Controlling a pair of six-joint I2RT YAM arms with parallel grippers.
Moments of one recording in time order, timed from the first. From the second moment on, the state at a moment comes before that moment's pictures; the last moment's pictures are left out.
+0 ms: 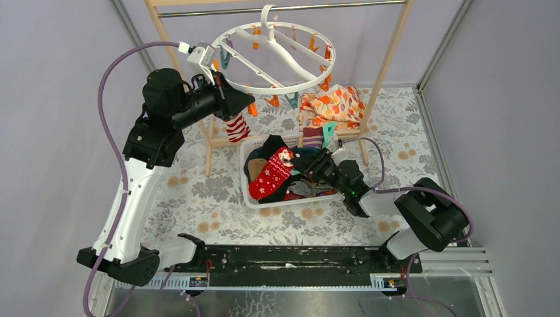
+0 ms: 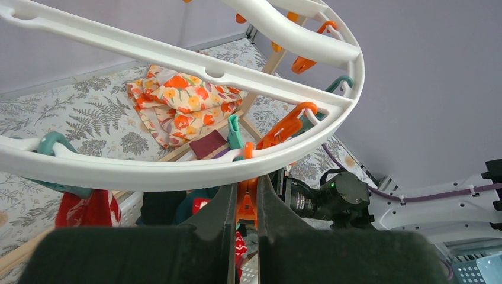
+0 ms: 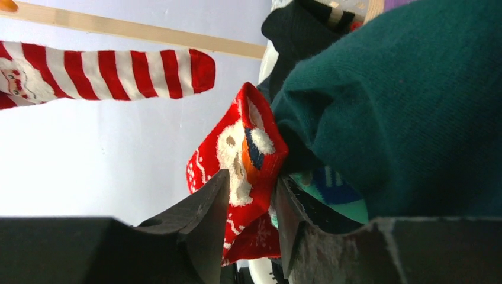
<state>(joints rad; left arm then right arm) -0.34 1.21 1.66 -0.58 0.47 -0.34 0.66 1.50 0.39 1.01 -0.14 1.30</state>
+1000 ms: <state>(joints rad) -0.34 1.21 1.66 -0.58 0.47 -0.34 0.67 1.50 0.46 1.02 0.02 1.26</state>
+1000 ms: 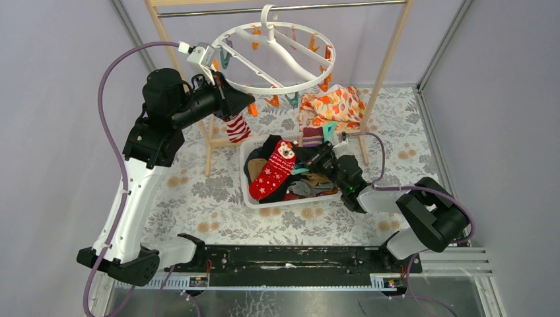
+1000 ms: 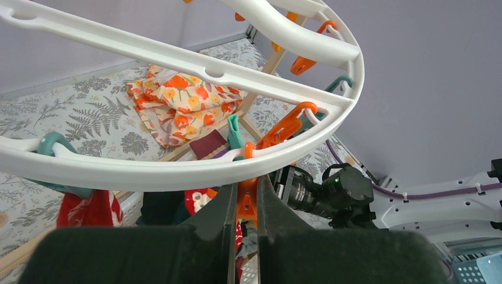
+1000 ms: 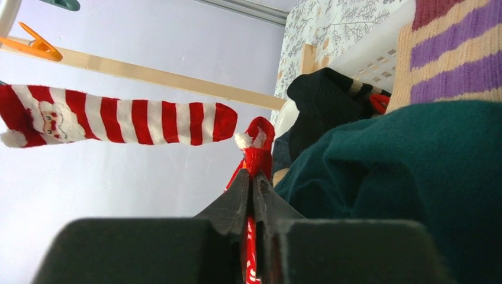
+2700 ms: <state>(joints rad) -0.27 1.21 1.62 -0.44 0.75 -0.56 0.60 1.73 1.08 1.47 -0.89 1.60</state>
